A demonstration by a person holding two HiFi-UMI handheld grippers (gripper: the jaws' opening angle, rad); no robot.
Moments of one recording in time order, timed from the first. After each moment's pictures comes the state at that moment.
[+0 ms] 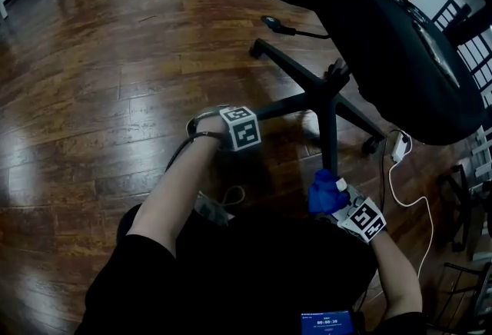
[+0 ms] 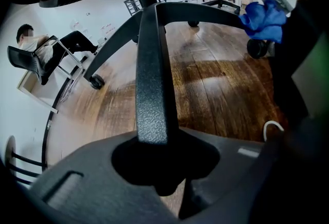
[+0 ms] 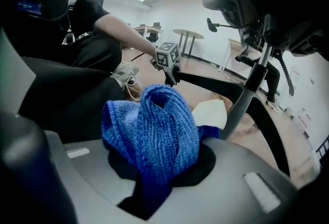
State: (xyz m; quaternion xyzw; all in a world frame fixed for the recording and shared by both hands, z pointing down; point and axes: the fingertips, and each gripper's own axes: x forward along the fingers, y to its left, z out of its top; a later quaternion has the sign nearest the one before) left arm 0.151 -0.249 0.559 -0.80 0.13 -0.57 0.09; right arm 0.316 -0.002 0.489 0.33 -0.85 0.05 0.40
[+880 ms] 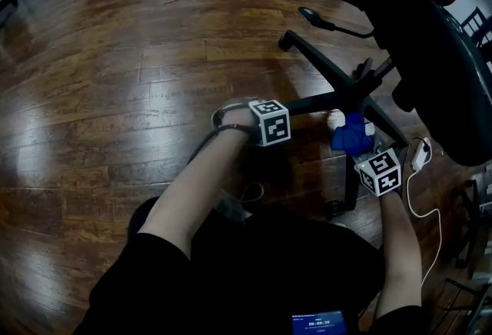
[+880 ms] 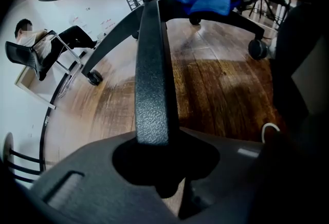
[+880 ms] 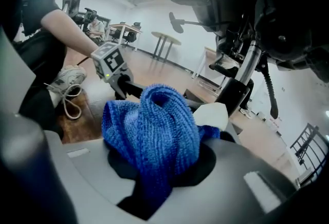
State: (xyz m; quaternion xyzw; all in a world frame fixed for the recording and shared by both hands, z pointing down) left arm 0.153 -0.247 0.560 -0.80 0.12 -0.59 0.08; right arm 0.341 -0.169 0.443 0.46 -0.80 0.00 0.39
